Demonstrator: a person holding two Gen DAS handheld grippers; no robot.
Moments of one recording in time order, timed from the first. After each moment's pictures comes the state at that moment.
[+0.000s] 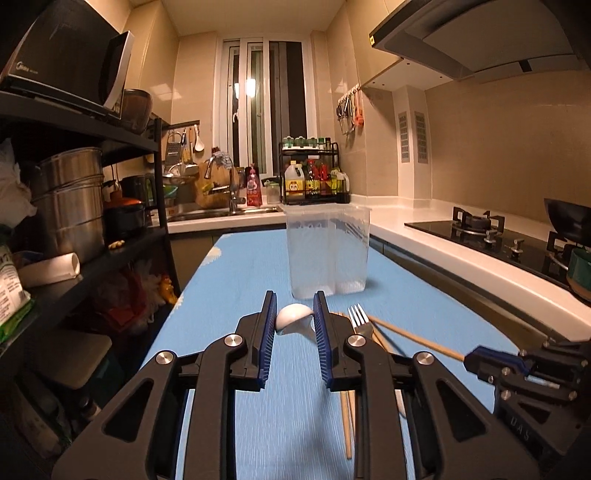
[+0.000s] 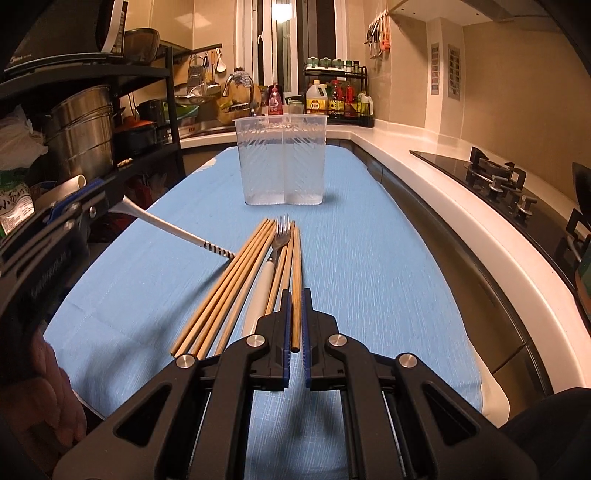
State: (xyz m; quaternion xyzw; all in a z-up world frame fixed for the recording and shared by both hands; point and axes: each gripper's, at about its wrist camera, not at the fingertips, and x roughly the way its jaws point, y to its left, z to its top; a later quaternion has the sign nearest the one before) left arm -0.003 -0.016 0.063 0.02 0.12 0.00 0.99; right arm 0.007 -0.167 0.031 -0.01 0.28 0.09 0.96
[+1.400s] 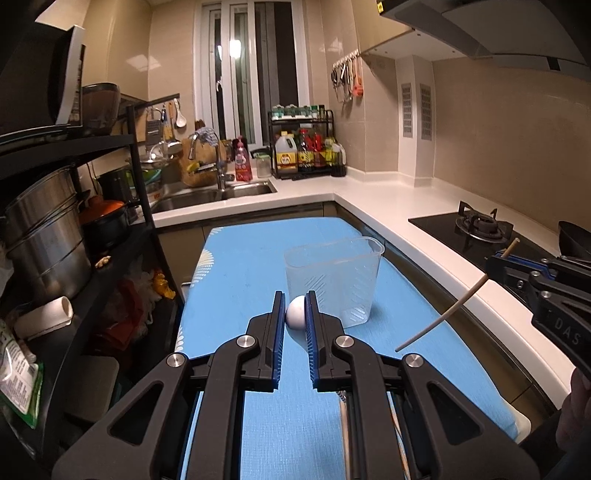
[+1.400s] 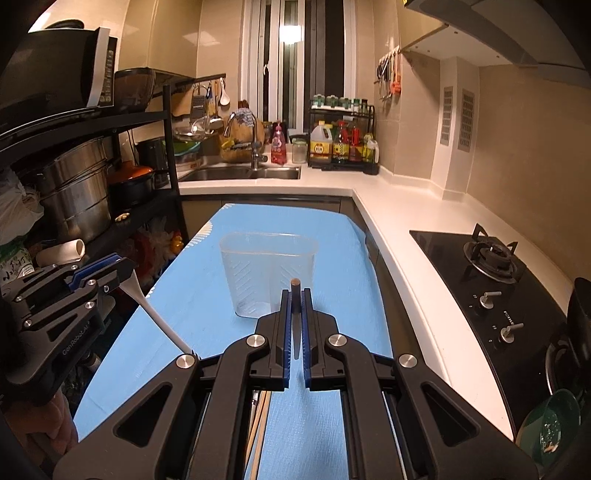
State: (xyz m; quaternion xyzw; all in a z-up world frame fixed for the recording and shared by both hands) left arm 0.095 -0.010 0.177 0.03 0.24 -0.02 0.97; right arm 0.101 -0.176 0.194 -0.03 0.26 0.11 0.96
